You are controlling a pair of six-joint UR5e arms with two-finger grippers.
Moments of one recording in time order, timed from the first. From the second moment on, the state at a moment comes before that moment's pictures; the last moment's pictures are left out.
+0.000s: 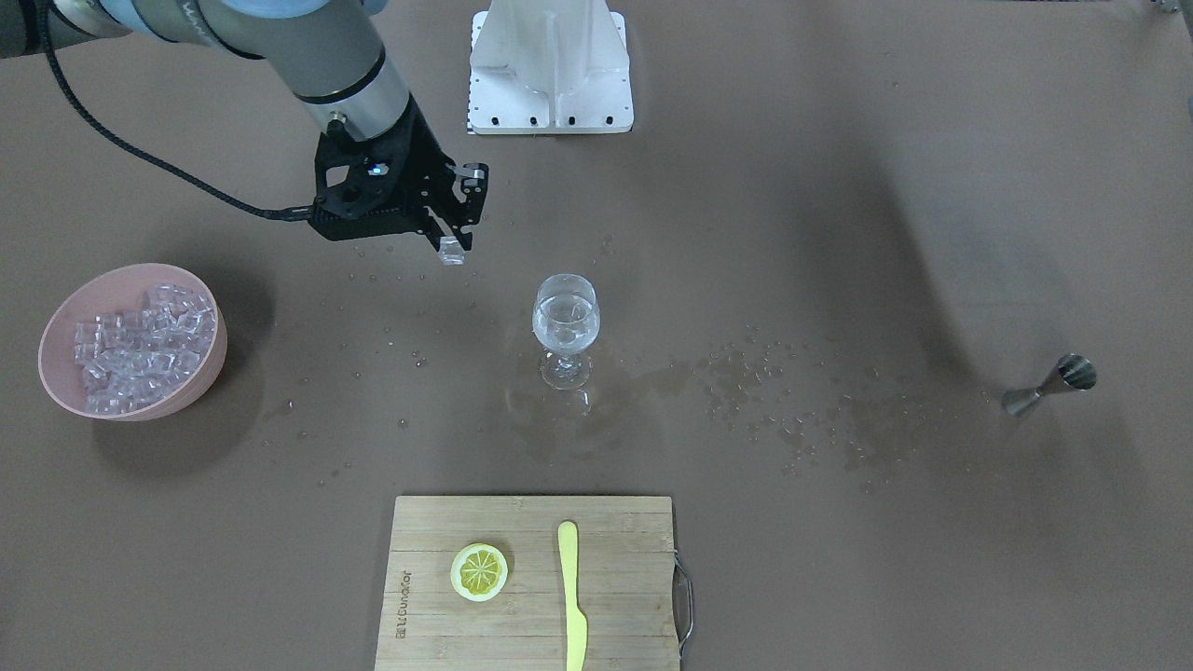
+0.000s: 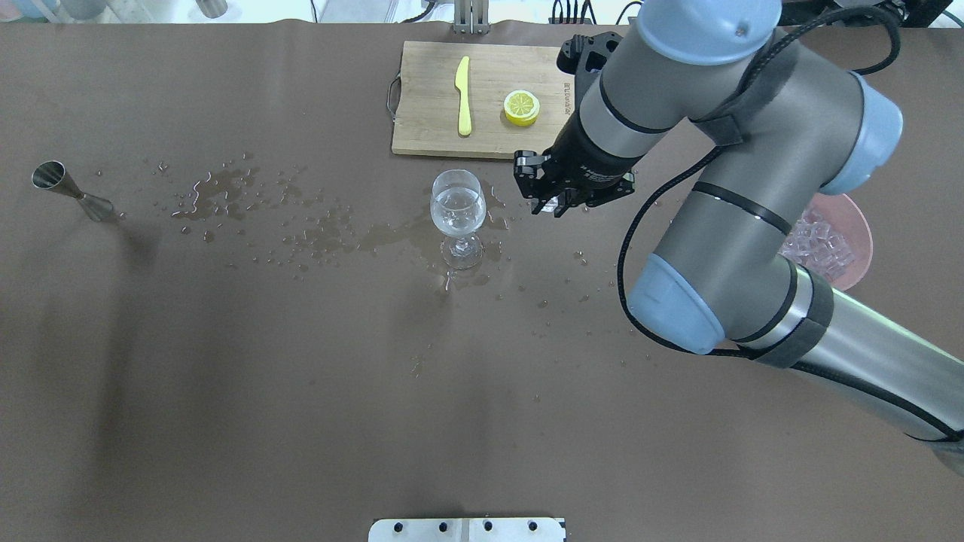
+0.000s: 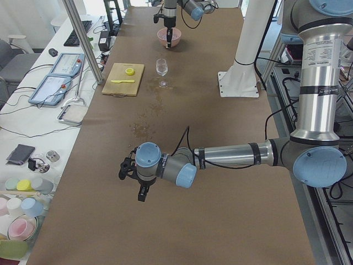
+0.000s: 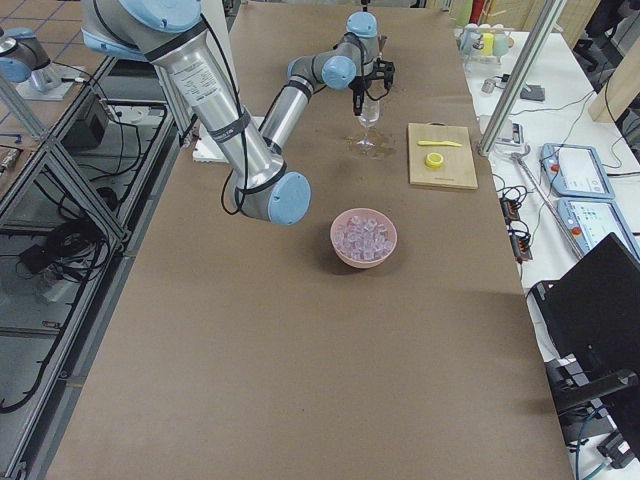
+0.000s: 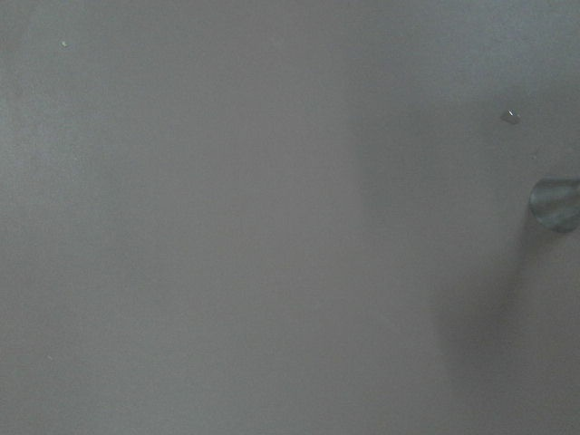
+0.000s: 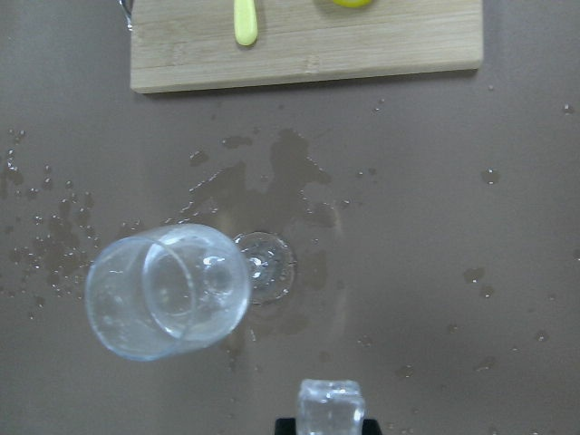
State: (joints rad) left arm -1.47 -1.55 -1.45 -2.05 -2.34 -0.13; right arm 0.72 -0.84 1.85 -1.69 2.10 1.19
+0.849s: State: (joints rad) left arm -1.47 -1.55 -1.45 -2.06 -2.34 -0.13; right arm 0.68 -0.67 1.65 -1.61 2.07 1.28
